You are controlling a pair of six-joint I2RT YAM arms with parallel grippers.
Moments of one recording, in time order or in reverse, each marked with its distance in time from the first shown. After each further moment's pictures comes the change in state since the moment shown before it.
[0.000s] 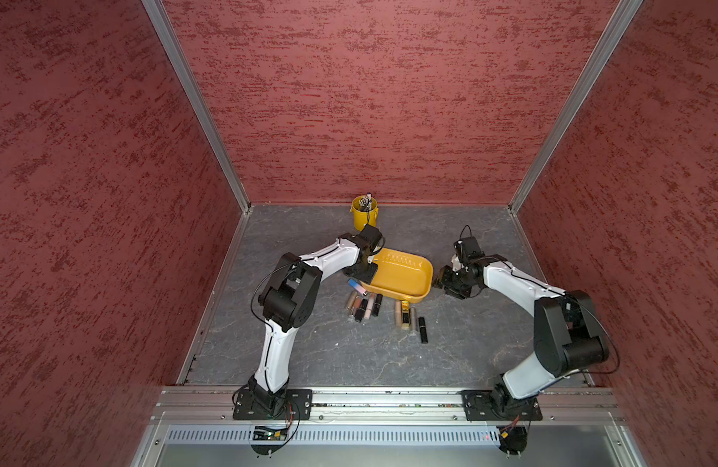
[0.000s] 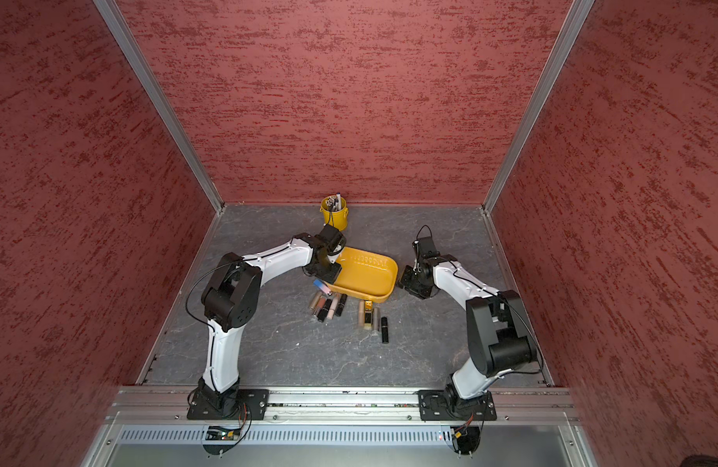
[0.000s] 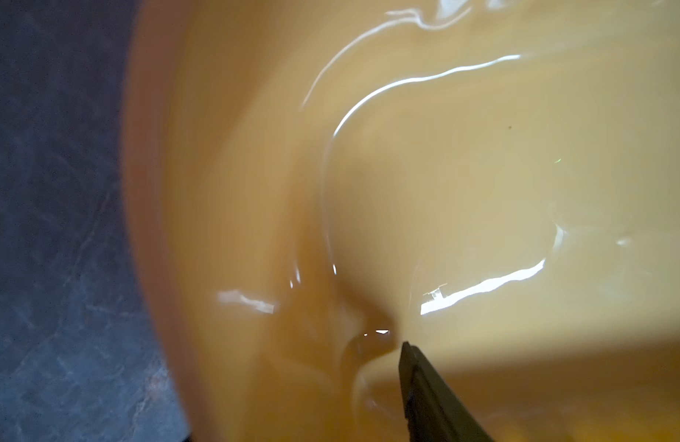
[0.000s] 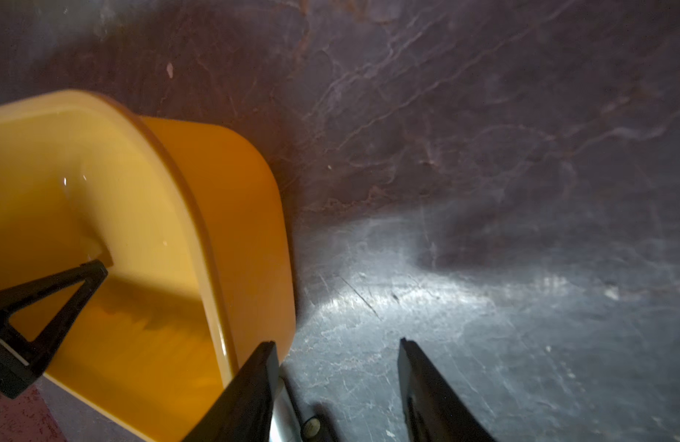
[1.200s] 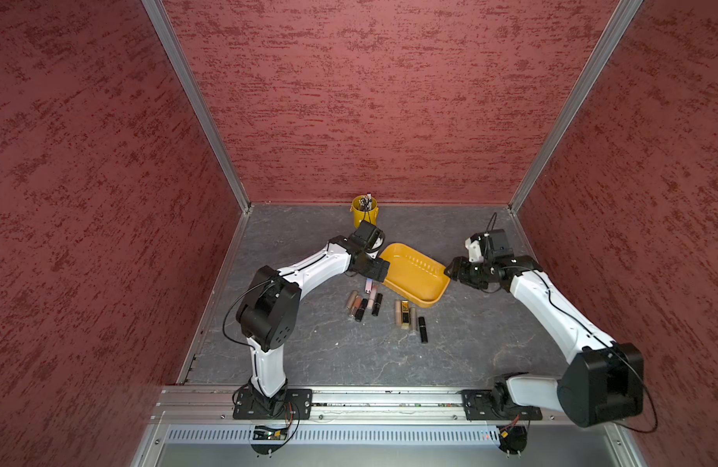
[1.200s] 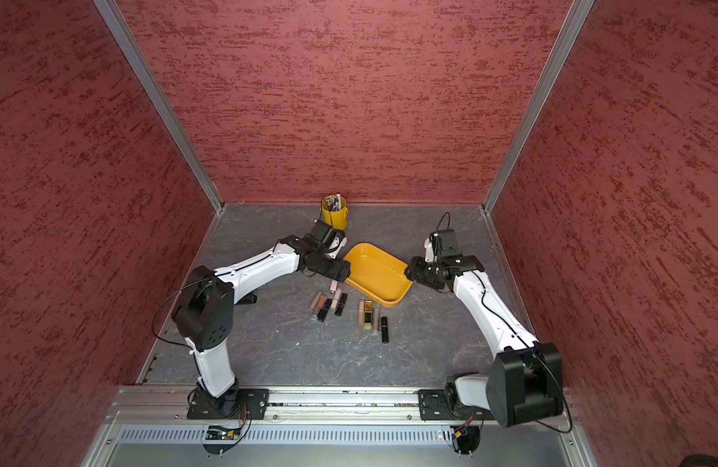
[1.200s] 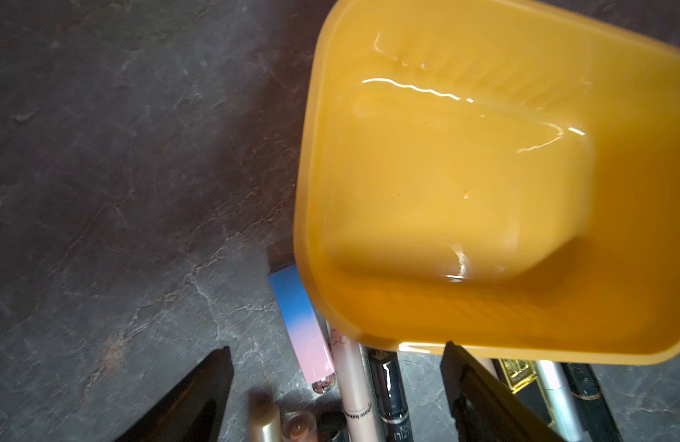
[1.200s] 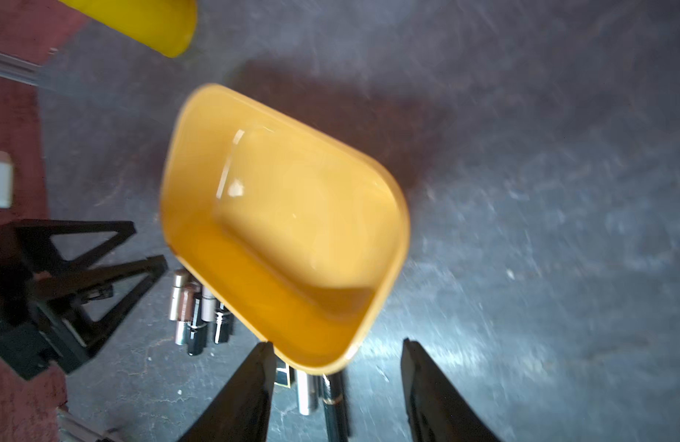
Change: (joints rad) left arm -0.040 -0.172 -0.070 0.127 0.143 -0.080; right arm -0.055 -0.342 -0.029 -0.166 0.016 -0.128
